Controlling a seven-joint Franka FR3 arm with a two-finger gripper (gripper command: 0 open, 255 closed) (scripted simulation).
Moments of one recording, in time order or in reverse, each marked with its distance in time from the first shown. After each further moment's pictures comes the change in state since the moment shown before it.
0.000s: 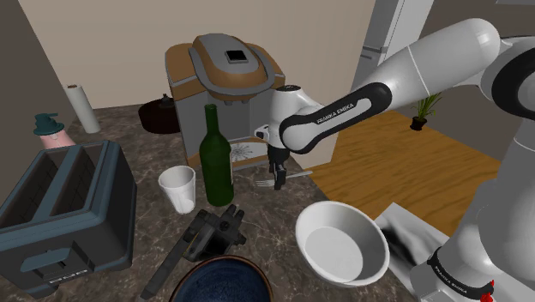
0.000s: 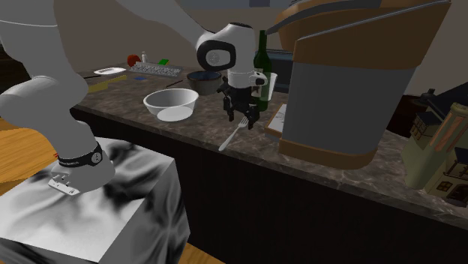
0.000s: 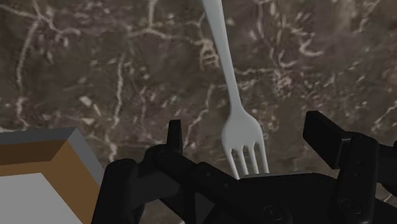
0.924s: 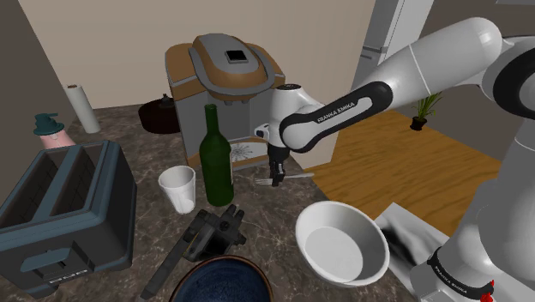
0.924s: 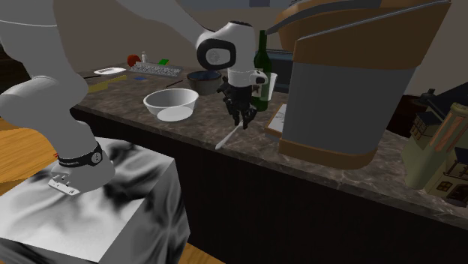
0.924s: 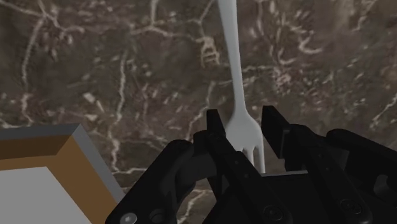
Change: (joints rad) arm 0.000 -0.005 0.000 0.003 0.000 -0.004 0.001
